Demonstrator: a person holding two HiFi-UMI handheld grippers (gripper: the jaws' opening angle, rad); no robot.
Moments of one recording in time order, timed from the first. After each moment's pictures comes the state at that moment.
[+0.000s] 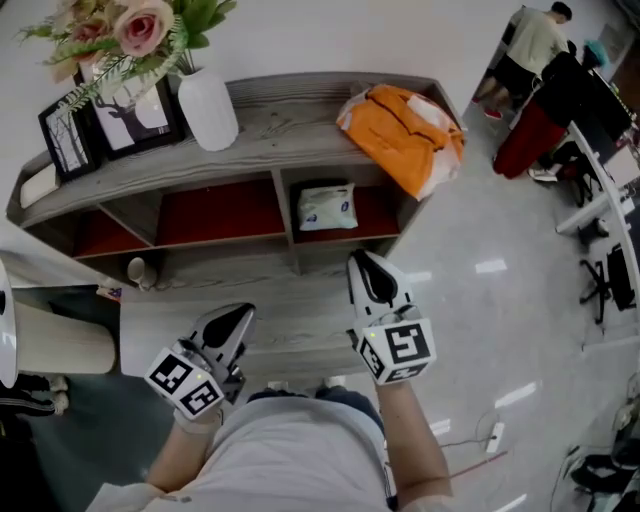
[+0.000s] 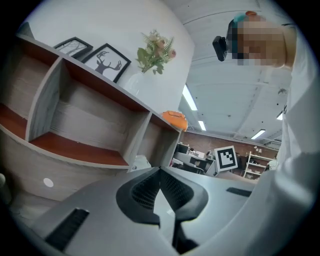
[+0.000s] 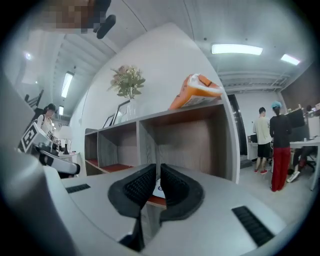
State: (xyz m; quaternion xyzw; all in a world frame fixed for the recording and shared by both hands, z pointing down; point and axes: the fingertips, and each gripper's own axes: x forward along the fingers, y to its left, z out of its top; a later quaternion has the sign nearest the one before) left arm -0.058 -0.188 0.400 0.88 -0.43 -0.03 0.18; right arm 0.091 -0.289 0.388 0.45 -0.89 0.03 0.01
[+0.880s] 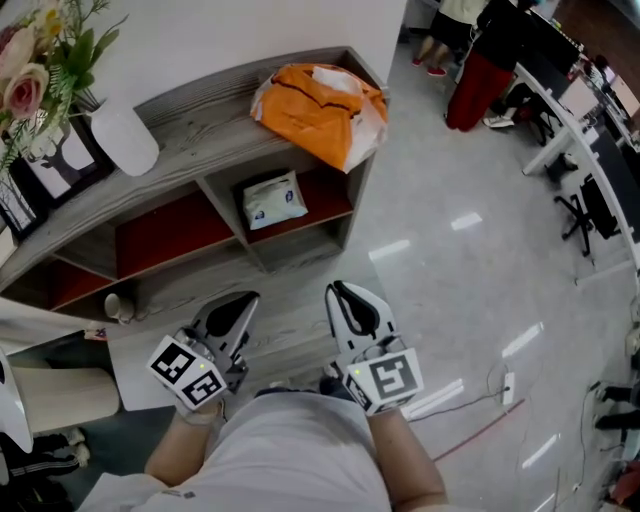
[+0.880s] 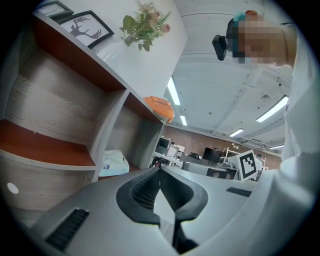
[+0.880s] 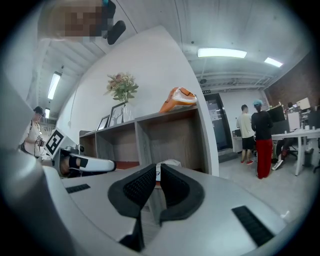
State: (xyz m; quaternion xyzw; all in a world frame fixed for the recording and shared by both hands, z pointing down) left arm 0.015 -0.219 0.405 0.93 -0.31 0.00 0.18; right arm 0.130 -0.220 0.405 0.52 -0.85 0.07 0.01
